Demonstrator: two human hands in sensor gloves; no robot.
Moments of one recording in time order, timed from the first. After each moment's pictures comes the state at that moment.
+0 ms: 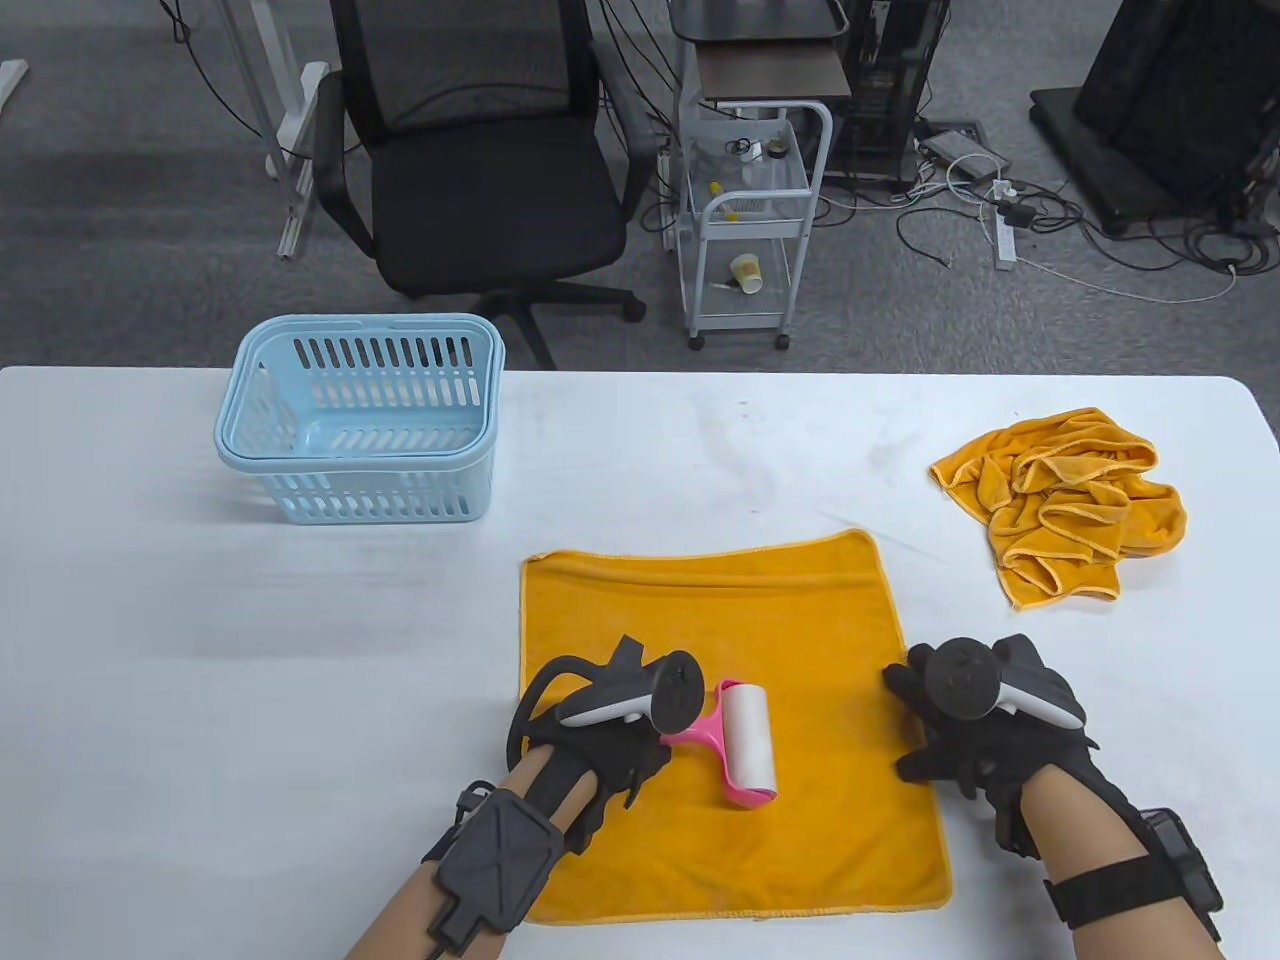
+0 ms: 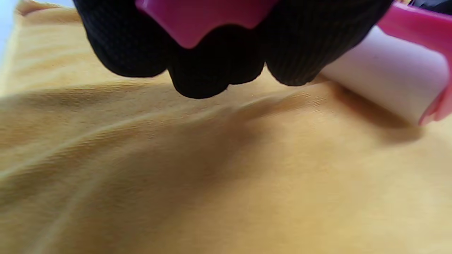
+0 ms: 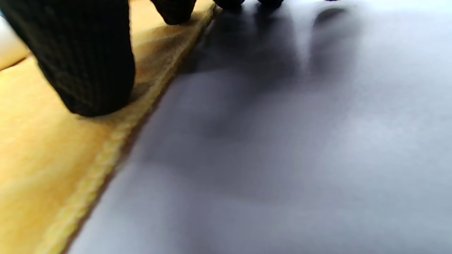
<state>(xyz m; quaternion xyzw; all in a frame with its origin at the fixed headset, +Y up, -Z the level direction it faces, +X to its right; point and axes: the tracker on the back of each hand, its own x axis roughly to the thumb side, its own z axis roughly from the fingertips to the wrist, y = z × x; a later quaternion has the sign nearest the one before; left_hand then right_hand) -0.043 -0.767 -0.289 -0.26 -0.23 -0.05 0.94 0.298 -0.793 -0.303 0.14 0.26 0.95 0.06</state>
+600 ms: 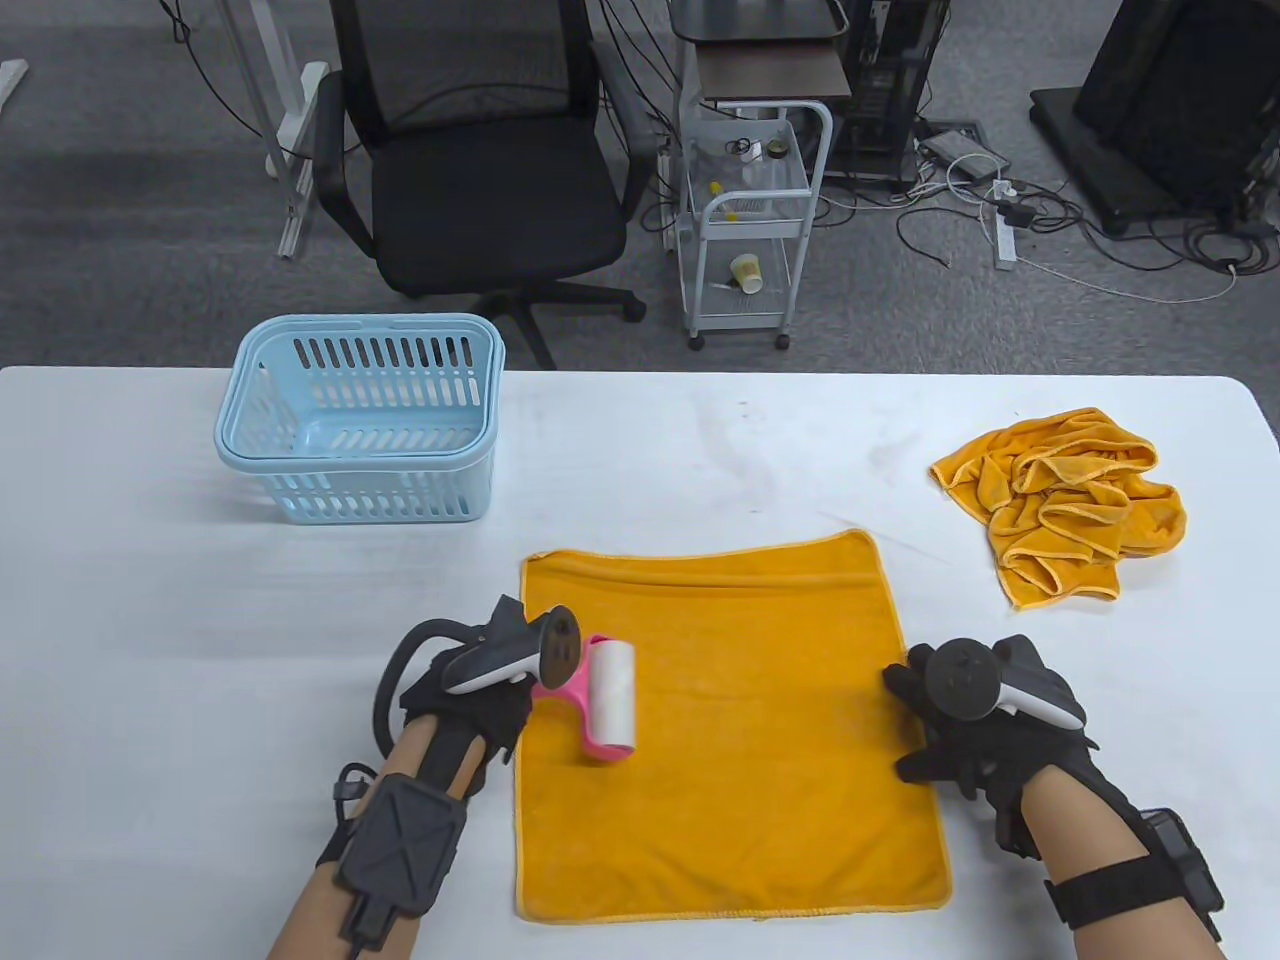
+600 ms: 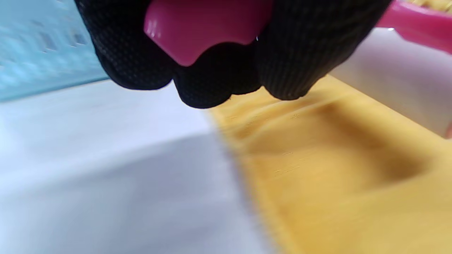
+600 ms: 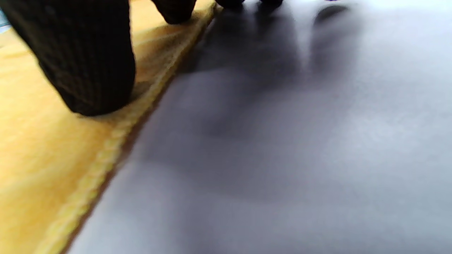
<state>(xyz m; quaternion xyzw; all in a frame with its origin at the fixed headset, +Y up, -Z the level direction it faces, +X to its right) -0.118 -0.736 -0.311 -0.24 -0.14 -0.05 0.96 0.299 -0.794 -0.303 0.14 0.26 0.95 0.06</state>
